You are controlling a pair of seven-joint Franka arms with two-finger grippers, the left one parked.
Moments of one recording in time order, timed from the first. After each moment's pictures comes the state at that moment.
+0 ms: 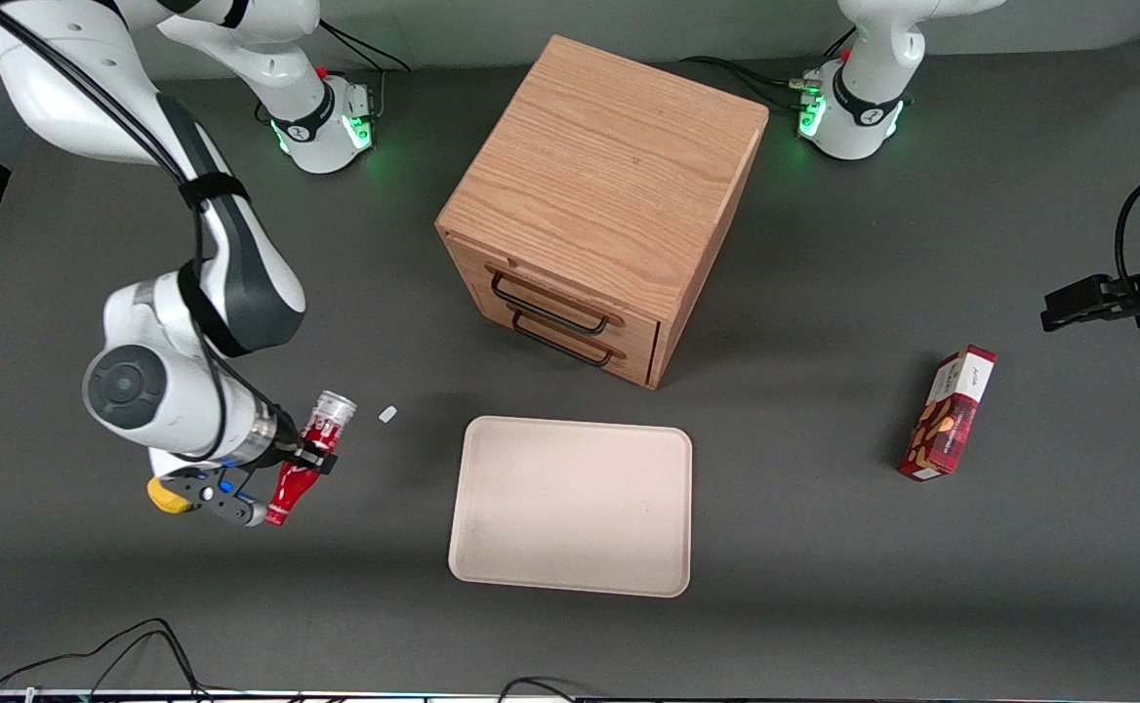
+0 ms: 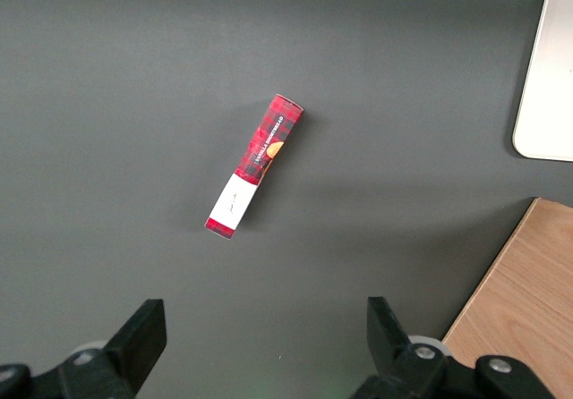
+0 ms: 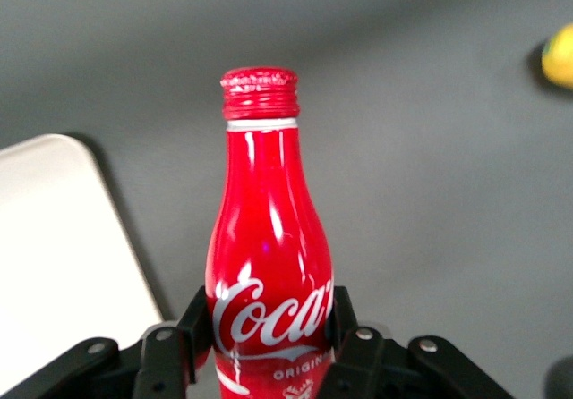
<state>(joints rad) 0.01 0.55 0.27 -1.41 -0.16 1.94 0.69</state>
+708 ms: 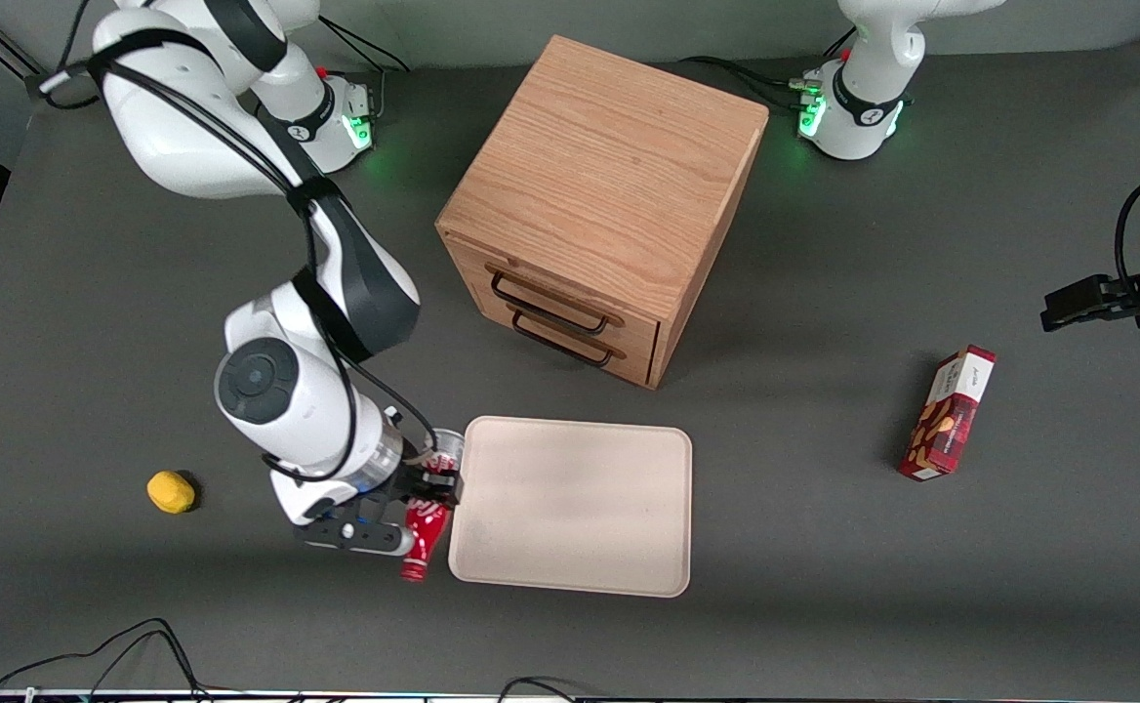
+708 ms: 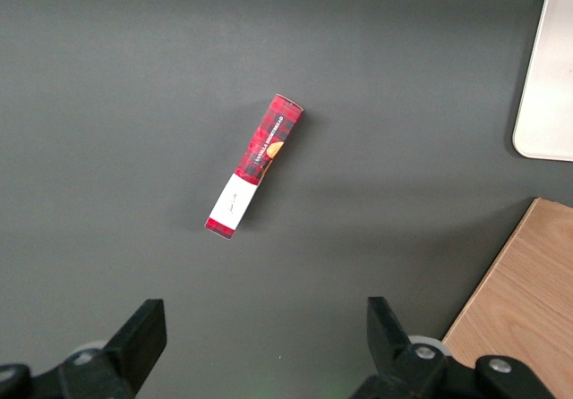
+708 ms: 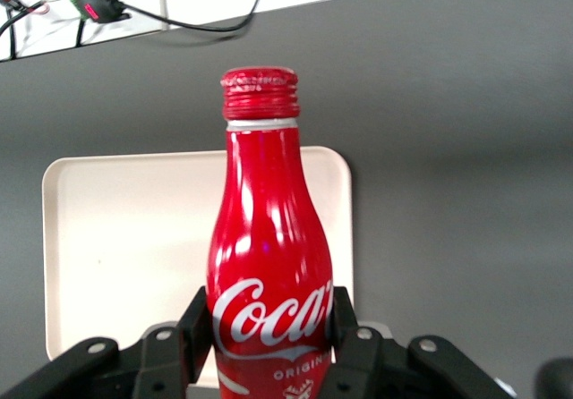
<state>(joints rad) 0.24 0.86 0.28 -0.98 -0.16 2.02 0.58</state>
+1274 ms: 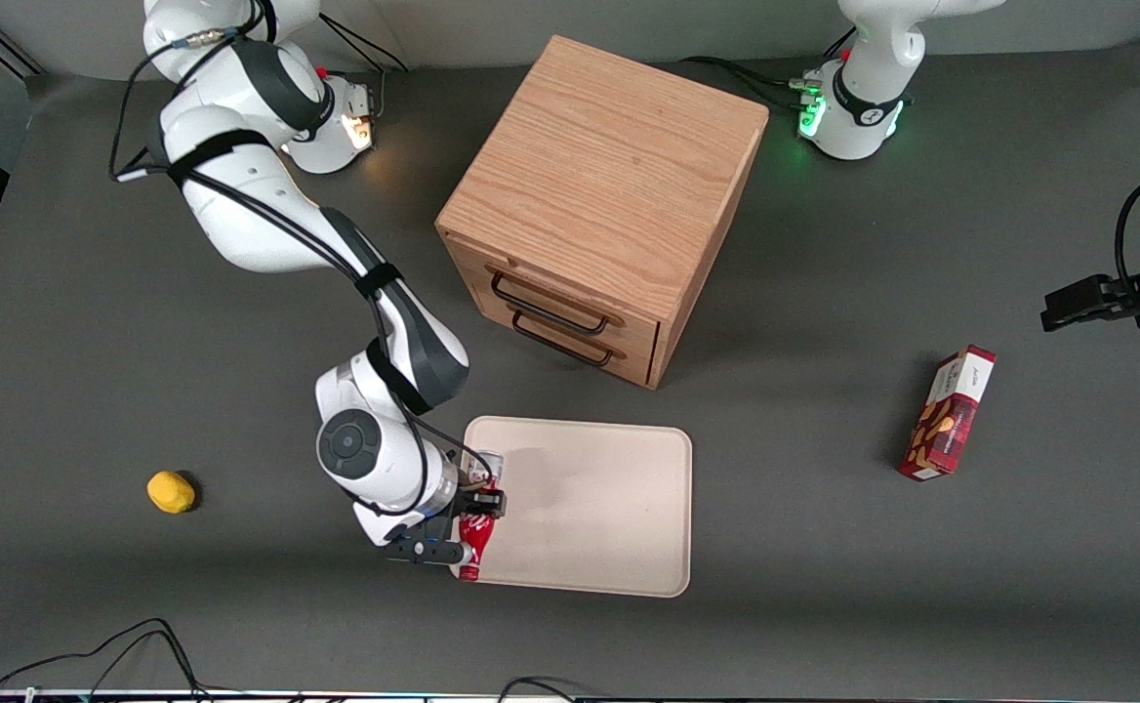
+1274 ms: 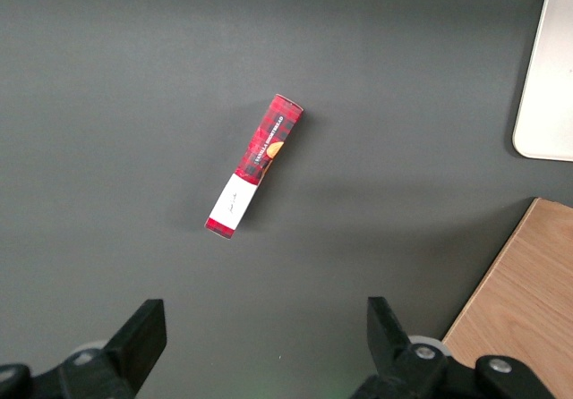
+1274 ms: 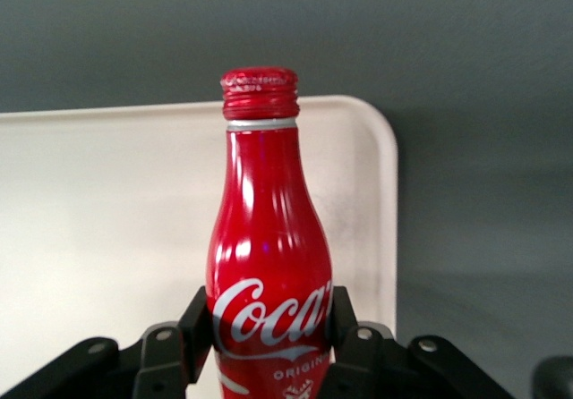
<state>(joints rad) 0.26 1.10 0.29 -0.96 -0.15 2.20 0.57</state>
